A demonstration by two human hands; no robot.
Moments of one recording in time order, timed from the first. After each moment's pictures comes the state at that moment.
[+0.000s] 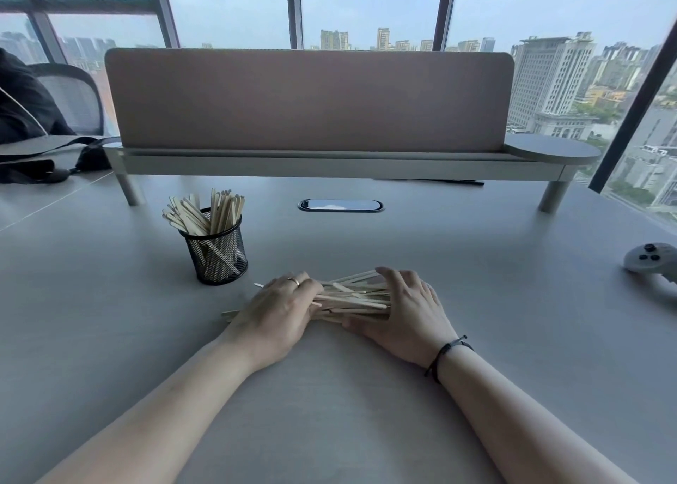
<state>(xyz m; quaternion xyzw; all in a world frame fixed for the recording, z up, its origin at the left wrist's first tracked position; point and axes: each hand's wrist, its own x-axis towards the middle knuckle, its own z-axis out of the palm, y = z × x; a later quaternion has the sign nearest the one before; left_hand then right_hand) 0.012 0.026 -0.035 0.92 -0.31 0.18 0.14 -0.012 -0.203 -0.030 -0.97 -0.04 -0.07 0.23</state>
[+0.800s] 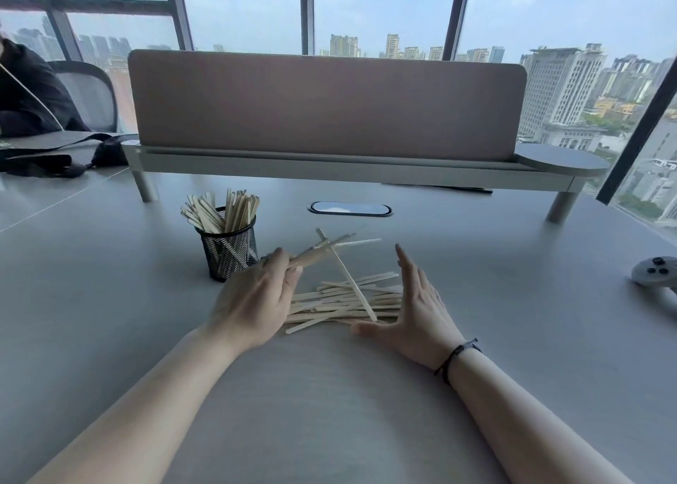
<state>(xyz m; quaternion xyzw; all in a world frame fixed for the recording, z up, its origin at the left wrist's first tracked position) 0.010 0.054 -0.014 0.90 -0.24 0.32 0.21 -0.013 -0.205 -0.027 -0.94 -0.07 -0.09 0.31</state>
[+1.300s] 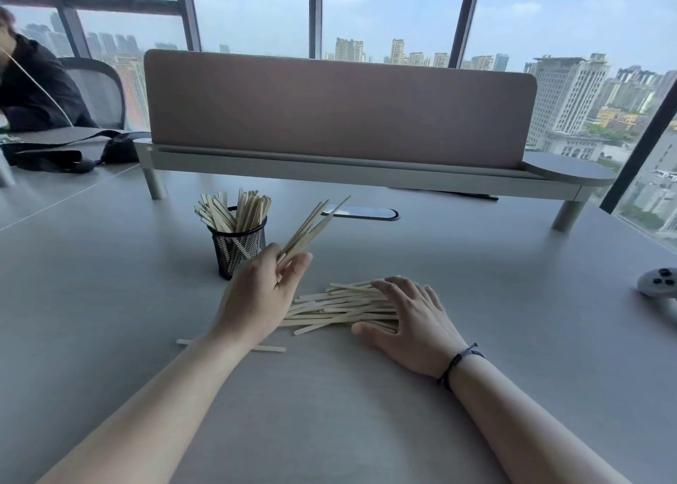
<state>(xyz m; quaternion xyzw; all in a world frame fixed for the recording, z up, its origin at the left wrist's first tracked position) -0.001 0.054 -0.002 0.86 -0.16 0.32 0.37 -0.013 -0.195 -0.030 -0.97 -0.12 -0.08 0.17</state>
